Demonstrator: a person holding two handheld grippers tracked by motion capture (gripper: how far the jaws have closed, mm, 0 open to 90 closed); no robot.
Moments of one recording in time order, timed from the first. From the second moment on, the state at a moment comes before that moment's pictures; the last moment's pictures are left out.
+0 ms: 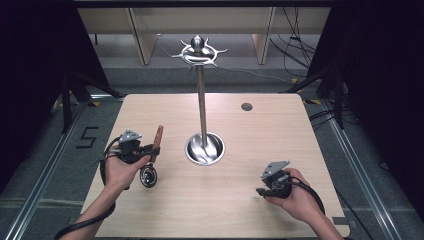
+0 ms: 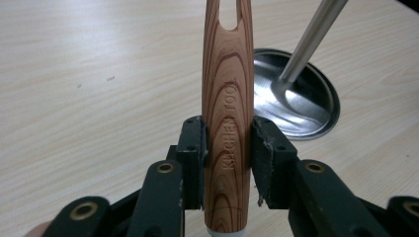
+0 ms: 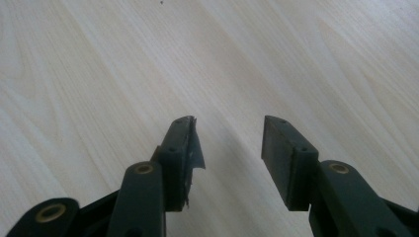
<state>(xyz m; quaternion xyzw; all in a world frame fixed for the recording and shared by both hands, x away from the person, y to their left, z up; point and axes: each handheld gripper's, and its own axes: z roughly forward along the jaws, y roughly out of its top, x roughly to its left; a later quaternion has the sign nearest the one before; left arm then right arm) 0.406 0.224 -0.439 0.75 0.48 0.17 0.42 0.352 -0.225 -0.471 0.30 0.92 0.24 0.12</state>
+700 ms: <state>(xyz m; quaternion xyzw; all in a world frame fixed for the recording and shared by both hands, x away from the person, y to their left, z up) 0.370 0.213 -0.415 0.72 0.44 0.22 0.50 0.352 -0.228 -0.469 0.30 0.92 0.24 0.13</state>
